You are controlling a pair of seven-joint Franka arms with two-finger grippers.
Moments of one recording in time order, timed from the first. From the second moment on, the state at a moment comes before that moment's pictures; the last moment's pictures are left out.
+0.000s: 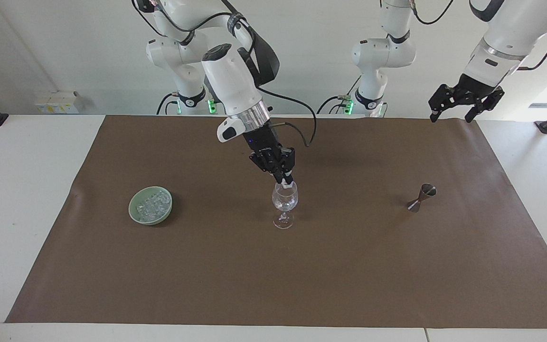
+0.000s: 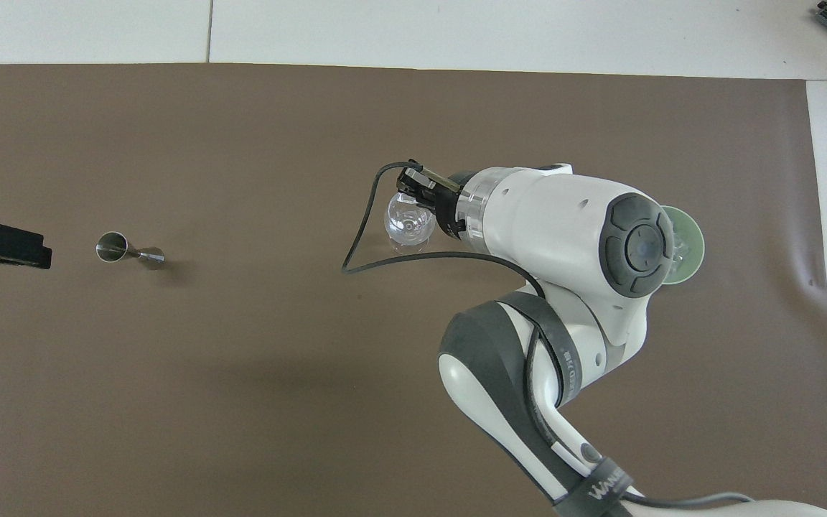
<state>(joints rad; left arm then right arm) -0.04 -0.09 -0.01 -1.62 -0.02 1.52 0.00 0.23 0.20 0.29 -1.80 0.23 2.52 0.88</state>
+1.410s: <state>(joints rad) 0.00 -0.09 -0.04 -1.62 -0.02 1.52 0.00 0.24 0.19 0.29 -1.84 0.23 2.52 0.88</state>
